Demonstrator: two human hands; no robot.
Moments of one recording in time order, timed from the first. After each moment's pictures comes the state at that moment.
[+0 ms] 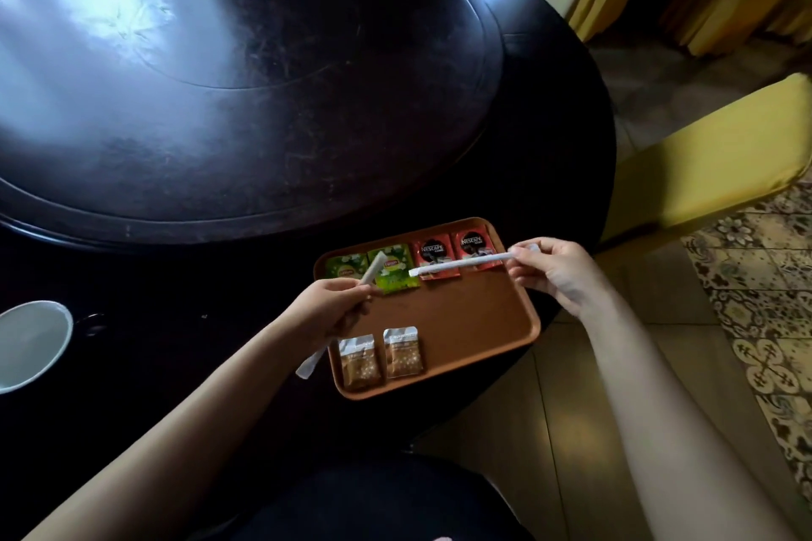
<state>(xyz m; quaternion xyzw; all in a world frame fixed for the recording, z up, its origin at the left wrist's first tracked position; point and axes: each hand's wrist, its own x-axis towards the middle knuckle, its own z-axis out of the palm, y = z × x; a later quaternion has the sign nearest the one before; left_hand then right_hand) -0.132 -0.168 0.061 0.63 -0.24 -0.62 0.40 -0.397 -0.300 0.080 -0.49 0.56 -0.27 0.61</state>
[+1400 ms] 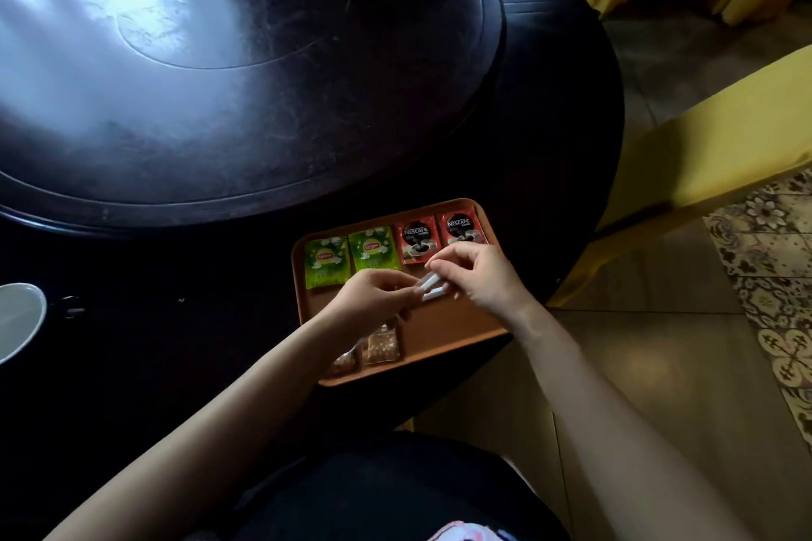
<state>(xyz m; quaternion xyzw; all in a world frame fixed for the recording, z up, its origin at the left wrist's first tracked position) -0.211 -0.189 0.058 0.67 -0.35 -0.56 0.34 -0.361 -0.268 0.055 -0.66 0.45 -0.19 0.57</state>
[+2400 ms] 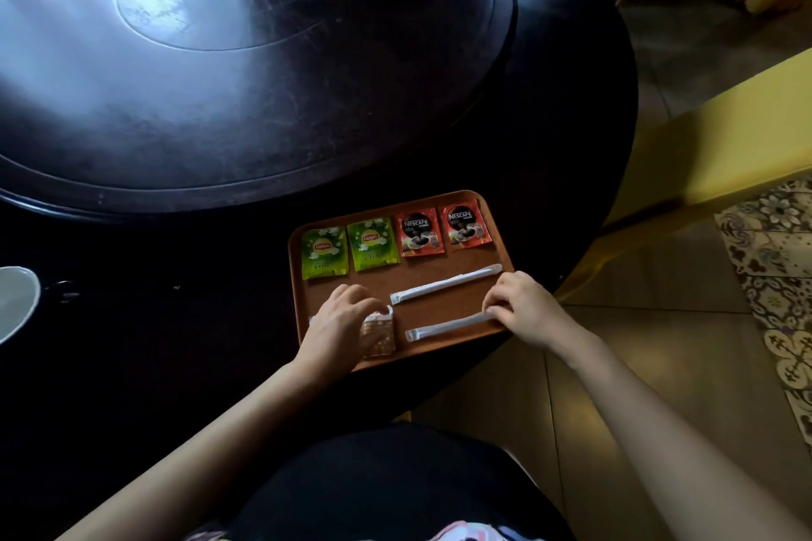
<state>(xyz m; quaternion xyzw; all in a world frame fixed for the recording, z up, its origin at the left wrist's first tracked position) -0.196 -0.146 0.002 0.73 -0.63 -0.21 0.18 -0.430 -0.280 0.004 -0.85 0.45 0.05 0.27</state>
